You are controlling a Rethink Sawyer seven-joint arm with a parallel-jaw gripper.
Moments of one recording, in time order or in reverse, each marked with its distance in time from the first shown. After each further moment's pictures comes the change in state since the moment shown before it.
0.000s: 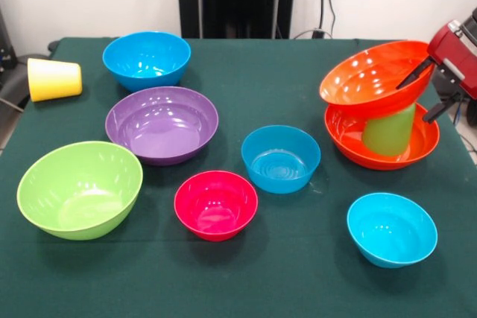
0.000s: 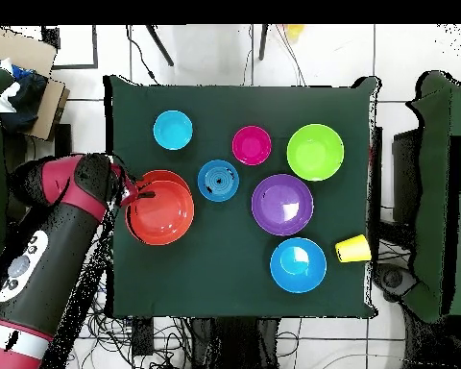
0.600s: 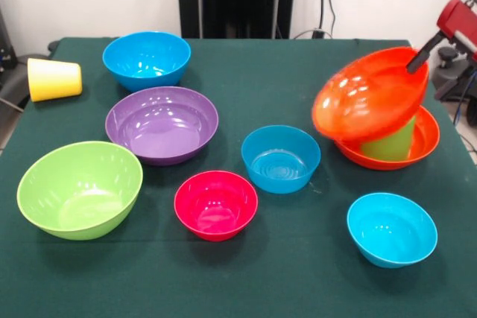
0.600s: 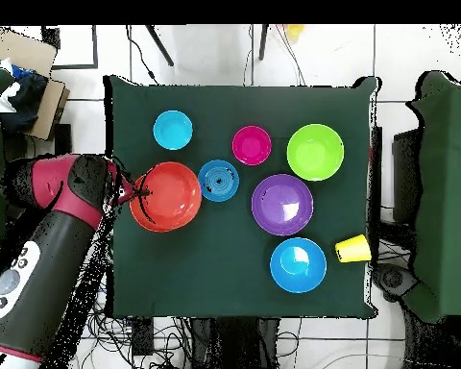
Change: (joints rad) arm 0.003 -0.091 0.000 0.050 0.000 0.001 0.000
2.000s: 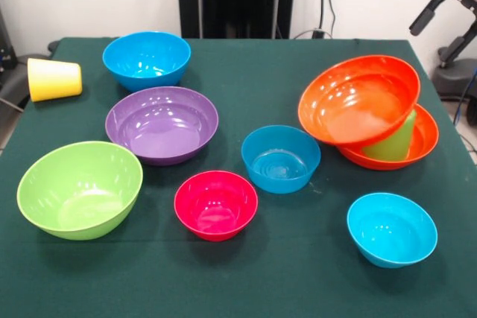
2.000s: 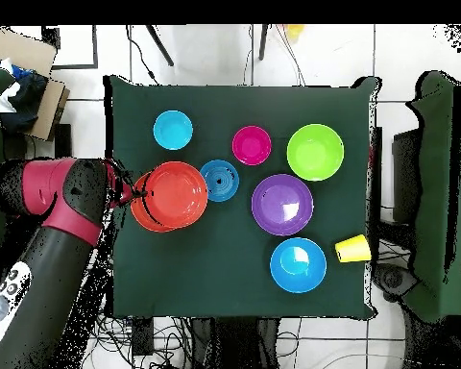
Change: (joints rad) arm 0.000 -0.114 0.000 0.065 -0.031 0.006 0.000
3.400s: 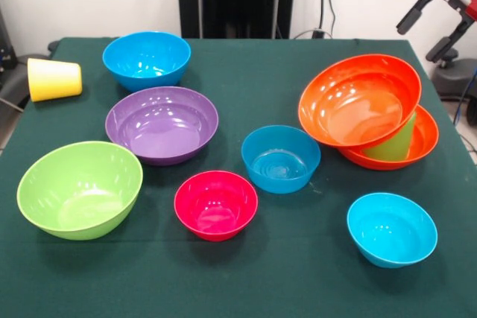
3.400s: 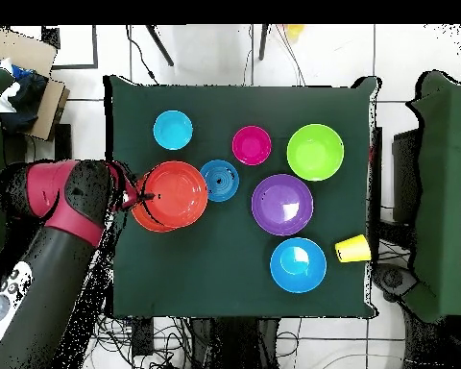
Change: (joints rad) arm 0.000 0.003 0.000 0.009 -0.047 0.000 0.000
